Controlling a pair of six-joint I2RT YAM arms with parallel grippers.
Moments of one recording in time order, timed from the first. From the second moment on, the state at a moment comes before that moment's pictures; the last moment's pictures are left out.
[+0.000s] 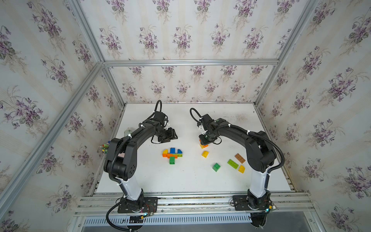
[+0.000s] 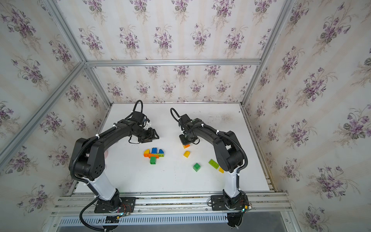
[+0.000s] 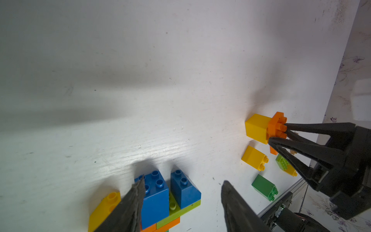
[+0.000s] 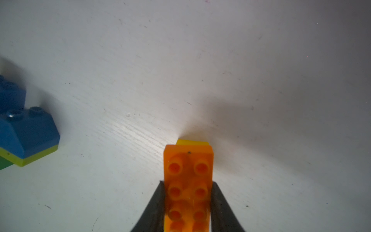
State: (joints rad) left arm -0.23 1.76 1.24 -0.70 0.43 -0.42; right arm 0.61 1.94 1.44 -0.83 -0.06 0.11
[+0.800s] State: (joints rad) left arm -0.22 1.76 1.24 -0.70 0.45 -0.42; right arm 0.64 1.94 1.44 -0.85 0.00 0.15
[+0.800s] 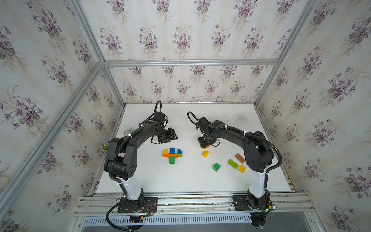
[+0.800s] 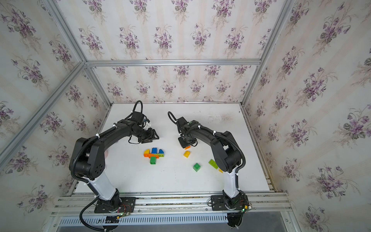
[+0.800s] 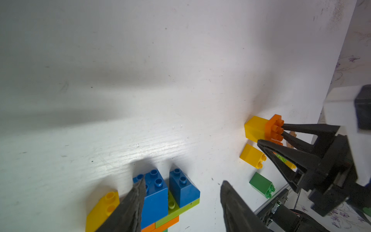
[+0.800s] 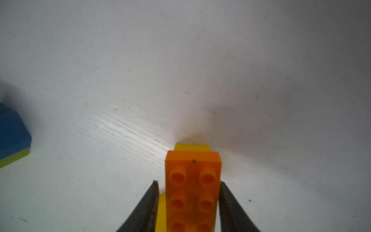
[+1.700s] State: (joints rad) left arm -0.27 1.81 1.33 -0.68 0.53 -0.47; right arm 0.66 1.69 1.16 -0.69 -0.23 0.28
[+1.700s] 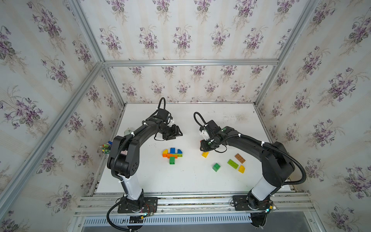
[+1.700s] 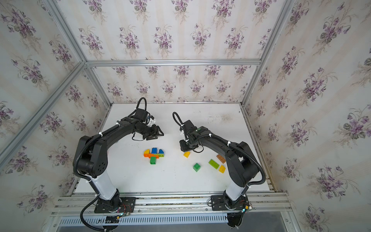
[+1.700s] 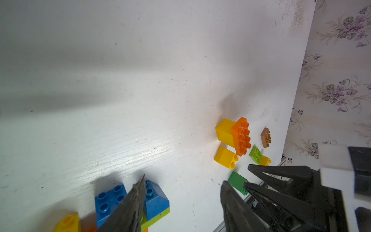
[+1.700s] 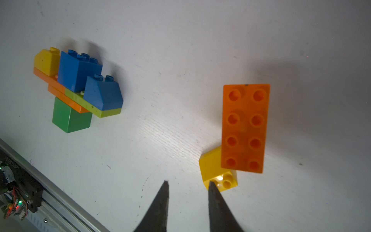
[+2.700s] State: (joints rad) left arm -0.30 1.91 1.42 -0.67 0.59 -0.49; right arm 0.56 1.74 1.14 -0.65 -0.18 0.27
